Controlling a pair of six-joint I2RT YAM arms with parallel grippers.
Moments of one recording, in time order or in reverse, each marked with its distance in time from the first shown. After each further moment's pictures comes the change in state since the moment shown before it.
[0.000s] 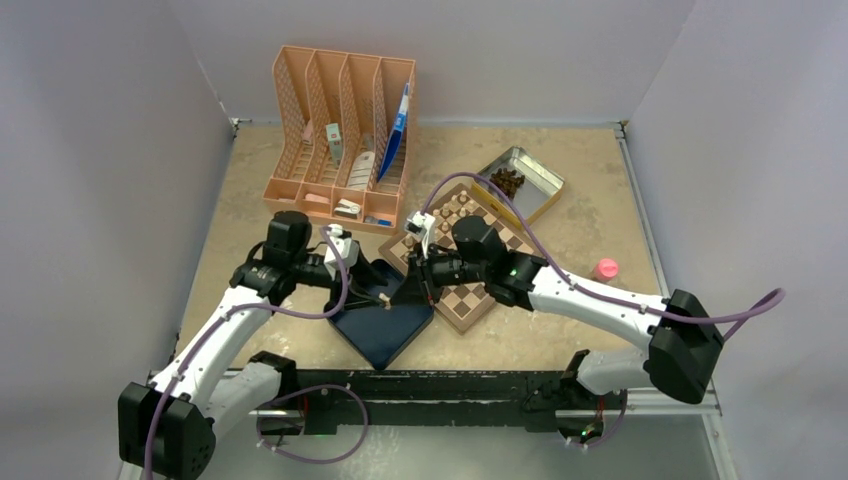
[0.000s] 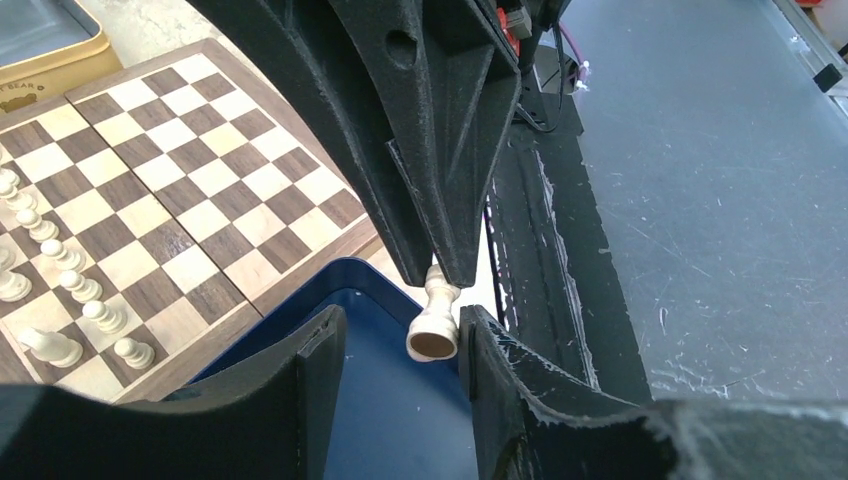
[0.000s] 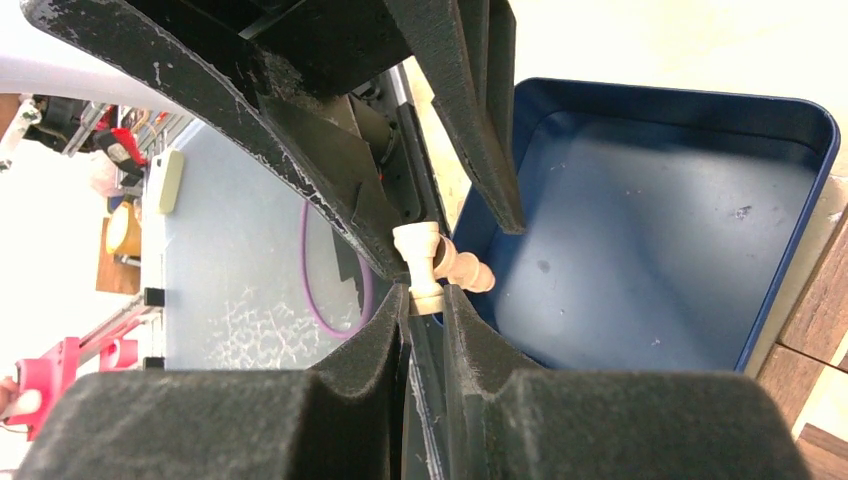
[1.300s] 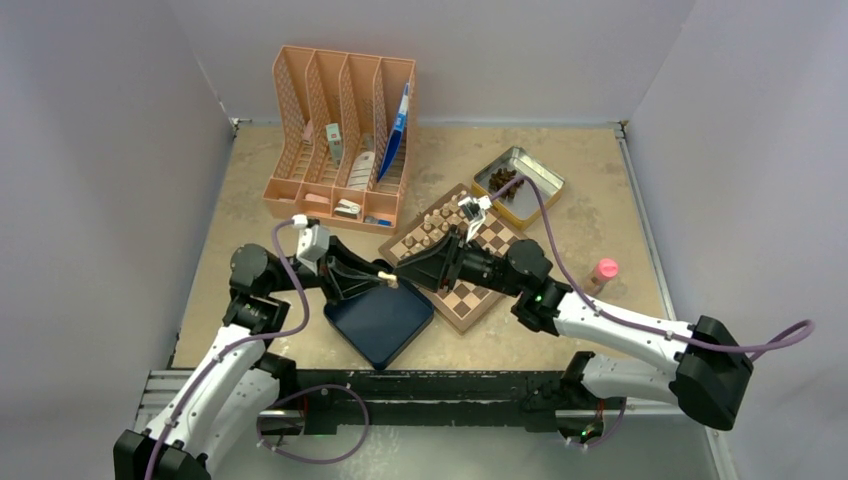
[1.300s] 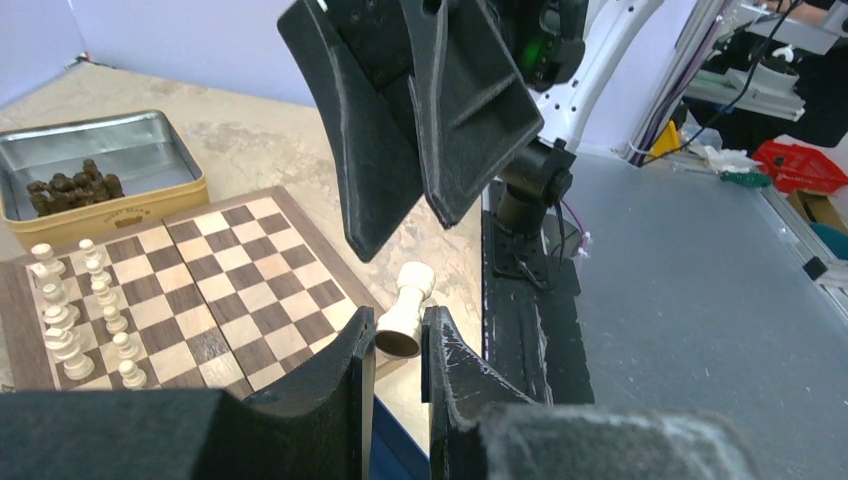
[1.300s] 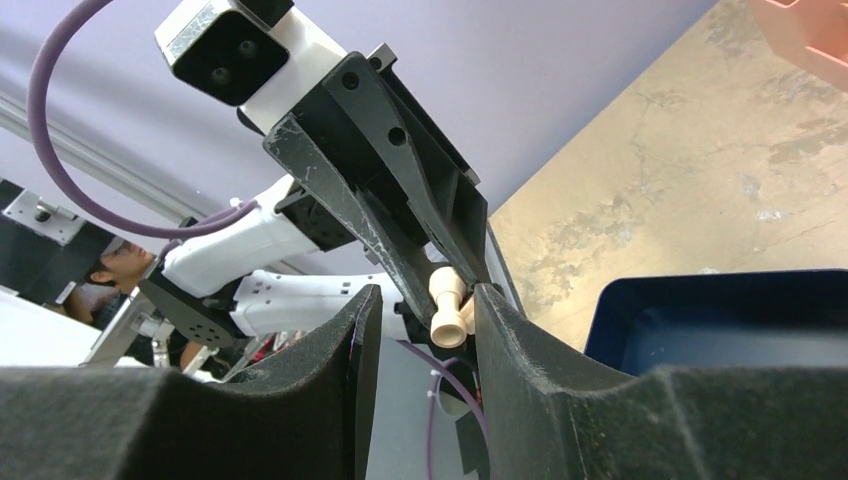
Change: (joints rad) left arm -0.004 -0.248 -0.209 0.870 -0.115 -0.900; right arm -0.005 -0.205 -0.257 0.623 0.221 0.443
